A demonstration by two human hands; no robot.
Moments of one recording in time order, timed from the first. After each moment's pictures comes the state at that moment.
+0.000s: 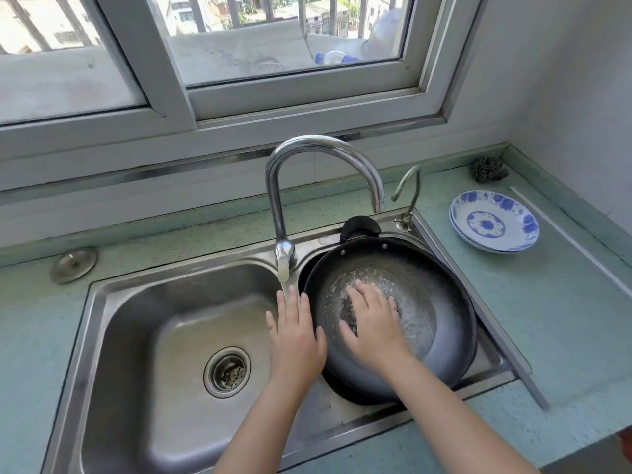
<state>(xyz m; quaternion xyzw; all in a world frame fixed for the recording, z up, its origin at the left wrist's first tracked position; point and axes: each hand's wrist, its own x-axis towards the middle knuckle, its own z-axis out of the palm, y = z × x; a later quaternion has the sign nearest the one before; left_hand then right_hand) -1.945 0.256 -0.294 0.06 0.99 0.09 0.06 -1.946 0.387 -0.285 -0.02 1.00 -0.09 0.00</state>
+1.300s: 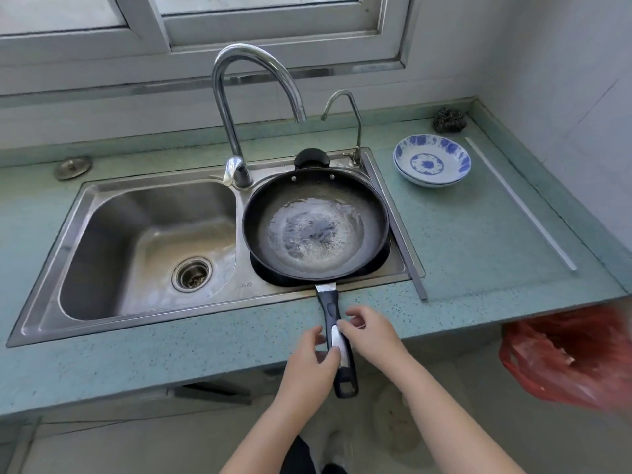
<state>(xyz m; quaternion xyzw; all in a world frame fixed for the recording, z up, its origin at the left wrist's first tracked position) -1.708 0.415 -0.283 -0.16 0.81 0.52 0.22 -1.757 0.534 -0.301 0.11 0.86 -0.45 0.22</state>
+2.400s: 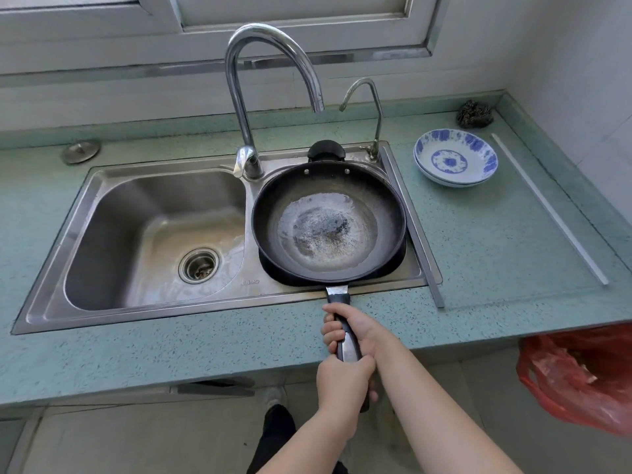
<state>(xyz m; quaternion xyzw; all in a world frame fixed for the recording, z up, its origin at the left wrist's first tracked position) -1.716 0.456 -0.294 -0.39 0.63 0.64 0.22 -1.799 0.503 -0.331 0.30 0.35 -0.74 0.49</state>
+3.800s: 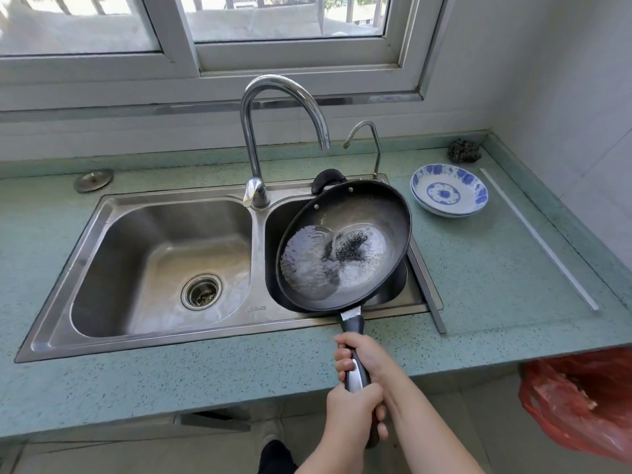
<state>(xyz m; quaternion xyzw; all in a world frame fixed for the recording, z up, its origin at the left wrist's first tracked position) -1.711 0.446 -0.276 -0.36 0.55 0.71 0.26 -1.783 0.496 -0.300 0.30 0.46 -0.75 0.38</state>
